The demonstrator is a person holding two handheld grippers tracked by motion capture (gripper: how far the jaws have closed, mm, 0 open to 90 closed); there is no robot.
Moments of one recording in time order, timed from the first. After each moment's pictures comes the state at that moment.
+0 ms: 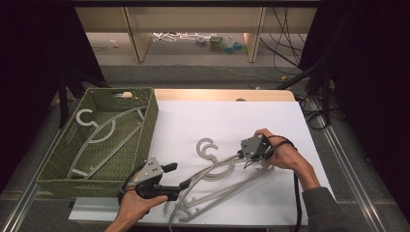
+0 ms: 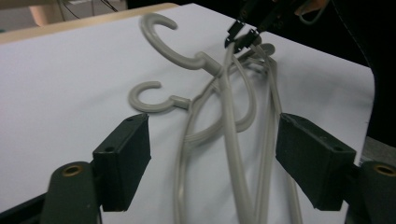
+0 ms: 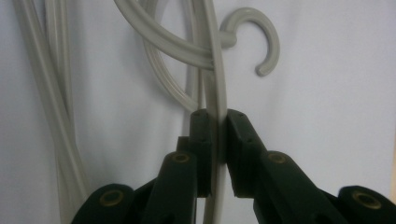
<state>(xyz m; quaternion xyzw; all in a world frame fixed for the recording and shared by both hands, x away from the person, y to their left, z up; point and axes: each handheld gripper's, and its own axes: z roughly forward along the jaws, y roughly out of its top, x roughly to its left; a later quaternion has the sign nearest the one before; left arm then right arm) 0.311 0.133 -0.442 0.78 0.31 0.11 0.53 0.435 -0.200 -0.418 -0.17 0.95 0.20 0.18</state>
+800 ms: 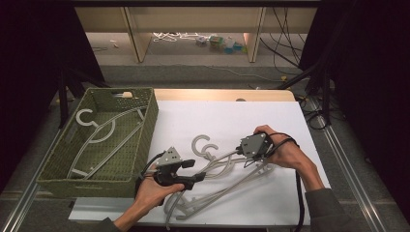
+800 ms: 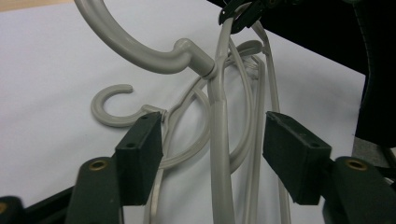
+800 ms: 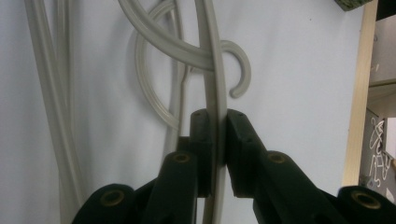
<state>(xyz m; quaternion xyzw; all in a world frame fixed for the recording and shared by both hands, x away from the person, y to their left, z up) 0.342 0.097 -0.438 0.79 0.32 0.05 0.52 0.423 -0.194 -0.387 -0.19 0.93 0.20 0.22</state>
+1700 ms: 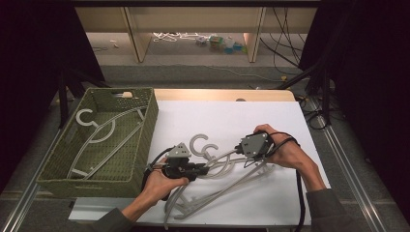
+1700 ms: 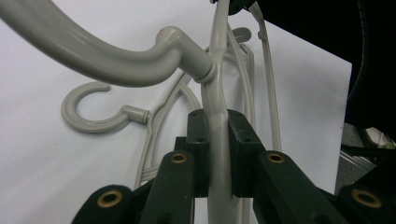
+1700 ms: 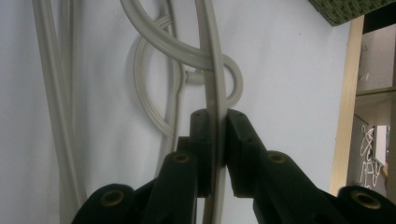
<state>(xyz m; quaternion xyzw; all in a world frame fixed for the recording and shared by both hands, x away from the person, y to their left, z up) 0.359 0.082 -0.436 0.81 0.30 0.01 0.50 0.415 -0.194 -0.378 -0.18 0.93 0.21 0.23</state>
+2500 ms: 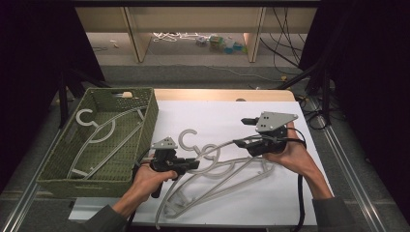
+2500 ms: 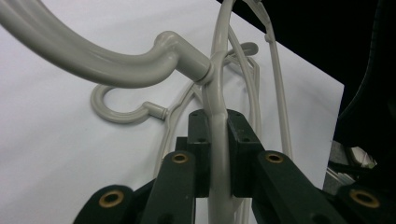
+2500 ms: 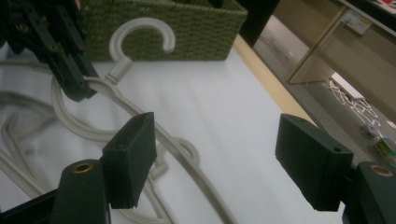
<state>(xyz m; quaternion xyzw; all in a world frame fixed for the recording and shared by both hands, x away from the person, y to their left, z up) 0.367 0.115 -0.424 0.78 0.35 -0.01 0.51 0.401 -0.212 -0.345 0.12 0.86 0.45 0.22</state>
